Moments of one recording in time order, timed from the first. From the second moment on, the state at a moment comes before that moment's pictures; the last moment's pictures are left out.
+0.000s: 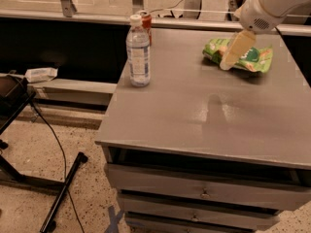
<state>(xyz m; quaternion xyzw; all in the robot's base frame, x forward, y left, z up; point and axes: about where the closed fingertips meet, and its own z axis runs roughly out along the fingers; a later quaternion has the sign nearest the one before) 0.667 -0.221 0.949 -0.56 0.77 -0.05 0.29</state>
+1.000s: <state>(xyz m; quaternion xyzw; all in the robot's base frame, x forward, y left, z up) 0.737 -0.283 0.882 -0.49 0.82 -0.14 0.24</state>
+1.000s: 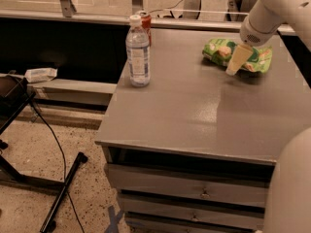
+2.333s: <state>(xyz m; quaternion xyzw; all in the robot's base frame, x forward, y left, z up) 0.750 -0.277 0.866 -0.52 0.81 -0.12 0.24</state>
